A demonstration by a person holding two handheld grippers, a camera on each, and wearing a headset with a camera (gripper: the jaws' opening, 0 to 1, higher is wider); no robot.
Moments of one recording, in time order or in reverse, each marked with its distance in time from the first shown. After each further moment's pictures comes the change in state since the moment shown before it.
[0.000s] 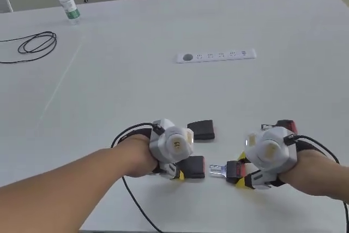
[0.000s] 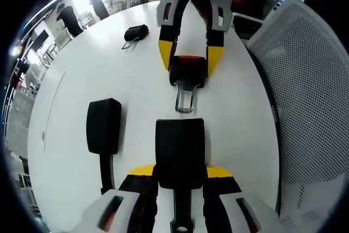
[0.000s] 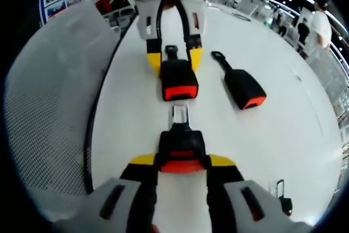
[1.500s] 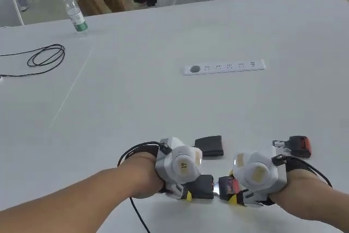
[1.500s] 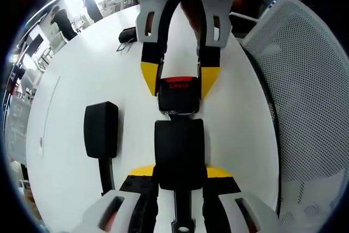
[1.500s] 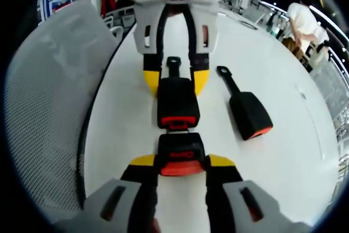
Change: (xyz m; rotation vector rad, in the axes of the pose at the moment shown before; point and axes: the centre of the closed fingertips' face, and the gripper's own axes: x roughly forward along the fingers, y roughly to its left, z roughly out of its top) left arm -0.001 0.005 0.004 0.035 -0.004 -0.032; right arm 0.014 -0.008 0.037 -0.076 -0.024 0.002
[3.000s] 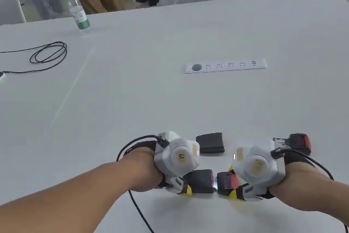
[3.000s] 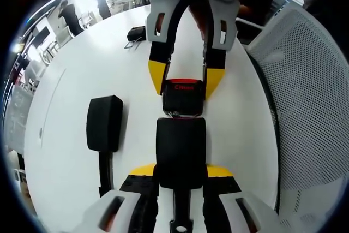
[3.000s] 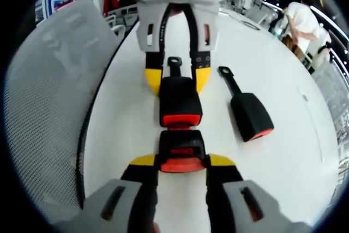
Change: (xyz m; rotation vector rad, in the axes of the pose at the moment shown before) left arm 0.000 0.002 -0.001 -0.060 -0.027 0.007; right arm 0.002 0.000 -0.003 -0.015 0.008 0.014
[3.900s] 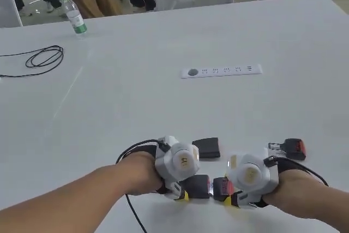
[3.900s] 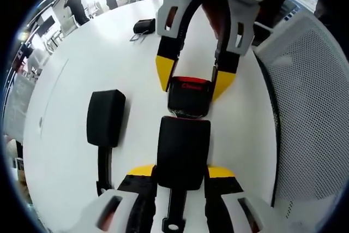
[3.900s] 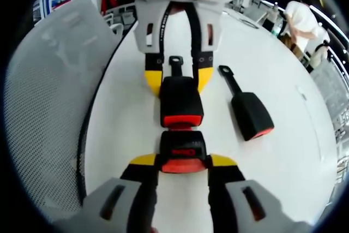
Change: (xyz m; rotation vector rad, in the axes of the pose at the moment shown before) left arm 0.000 0.000 -0.002 -0.088 0.040 0.013; right arm 0.001 0.003 0.002 0.003 0.016 -0.018
